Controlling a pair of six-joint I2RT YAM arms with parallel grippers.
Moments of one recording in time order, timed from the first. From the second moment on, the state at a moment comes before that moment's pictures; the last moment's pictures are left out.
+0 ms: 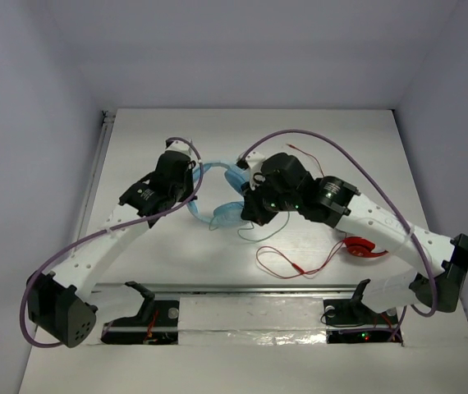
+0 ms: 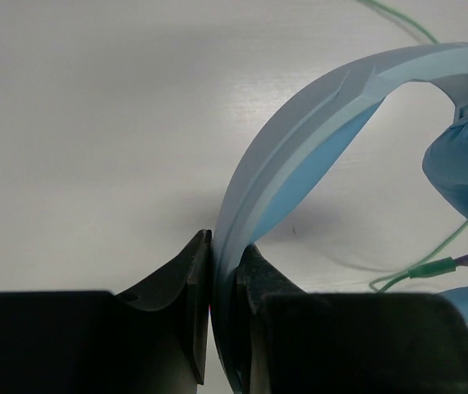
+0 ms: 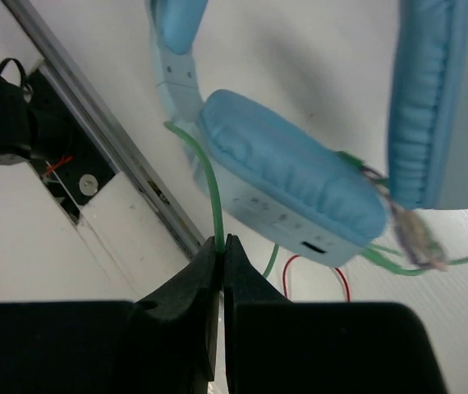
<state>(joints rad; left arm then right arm) -0.53 1.15 1.03 -0.57 -0.28 -0.39 0.96 1.36 1.38 -0.67 -0.13 0.28</state>
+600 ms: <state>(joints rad) -0.53 1.14 1.08 -0.73 -0.03 -0.15 0.96 1.36 1.45 -0.86 0.21 0.24</state>
